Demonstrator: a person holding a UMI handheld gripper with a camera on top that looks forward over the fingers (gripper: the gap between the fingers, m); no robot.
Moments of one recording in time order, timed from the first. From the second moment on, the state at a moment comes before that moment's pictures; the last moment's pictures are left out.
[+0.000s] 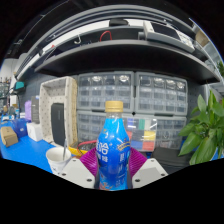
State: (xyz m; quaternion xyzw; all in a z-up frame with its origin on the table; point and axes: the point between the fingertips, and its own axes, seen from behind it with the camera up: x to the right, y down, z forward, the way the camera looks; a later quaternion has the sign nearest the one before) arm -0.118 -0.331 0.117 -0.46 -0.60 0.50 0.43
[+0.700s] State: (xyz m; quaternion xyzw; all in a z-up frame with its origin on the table) arm -0.064 -0.321 0.091 -0.53 -0.57 0.49 0.39
